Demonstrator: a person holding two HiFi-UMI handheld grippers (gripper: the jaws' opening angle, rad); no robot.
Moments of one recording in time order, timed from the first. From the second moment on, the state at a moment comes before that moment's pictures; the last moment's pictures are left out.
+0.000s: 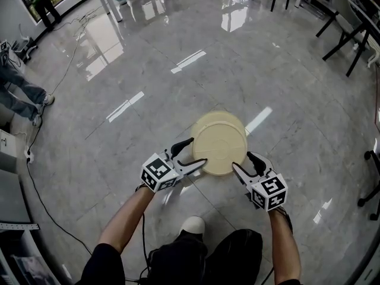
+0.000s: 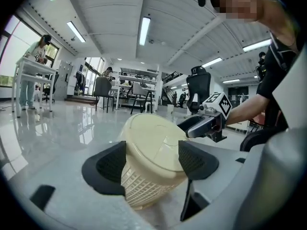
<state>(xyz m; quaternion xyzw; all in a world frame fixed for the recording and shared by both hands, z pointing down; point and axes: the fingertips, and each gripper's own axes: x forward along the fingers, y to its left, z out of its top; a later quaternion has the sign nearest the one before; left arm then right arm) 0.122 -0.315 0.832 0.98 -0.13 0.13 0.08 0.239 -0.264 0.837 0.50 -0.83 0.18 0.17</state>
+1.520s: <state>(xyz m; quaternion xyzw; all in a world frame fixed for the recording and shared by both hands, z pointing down) 0.081 -0.192 0.974 0.96 -0.09 0.20 0.15 0.197 -0.130 0.983 0.34 -0.85 0.25 0.32</state>
